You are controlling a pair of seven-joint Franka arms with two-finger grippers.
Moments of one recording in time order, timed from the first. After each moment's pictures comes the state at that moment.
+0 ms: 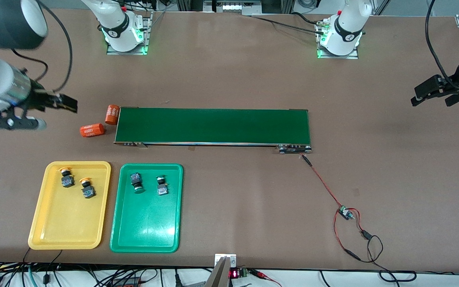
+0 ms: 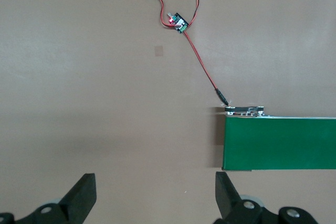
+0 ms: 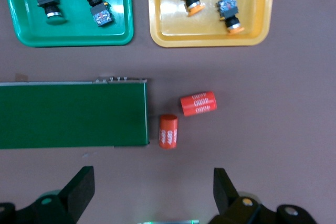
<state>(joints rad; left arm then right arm) 0.02 0.00 0.00 -1.58 -0.07 1.61 -0.02 -0.17 0.06 0.27 -1.65 -0.07 1.56 0.14</state>
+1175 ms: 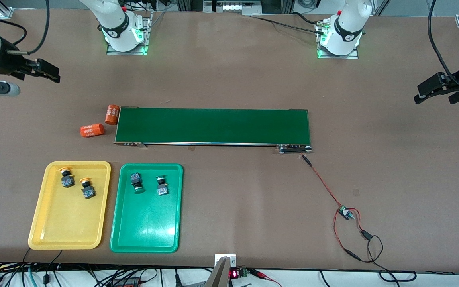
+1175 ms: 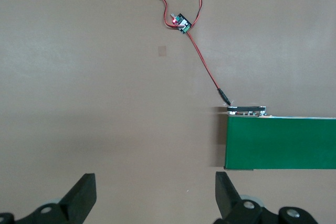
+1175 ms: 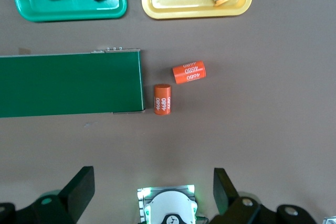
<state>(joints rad) 0.00 0.00 0.02 -1.57 -0.06 1.59 -0.02 0.03 0.00 0.03 -1.60 -0.04 1.39 0.11</state>
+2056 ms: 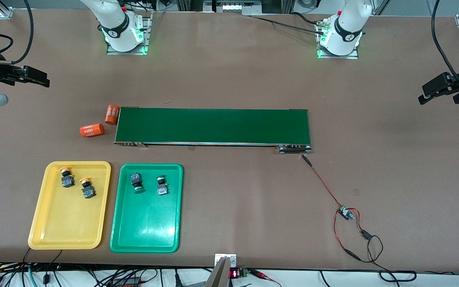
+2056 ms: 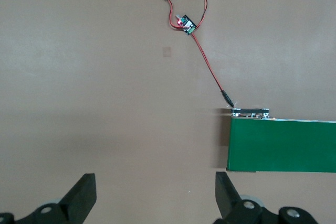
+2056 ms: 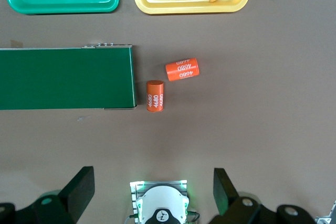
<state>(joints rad) 0.01 0.00 0.03 -1.57 -0.06 1.59 -0.02 -0.04 0.06 0.05 -1.54 -0.04 1.35 0.03</state>
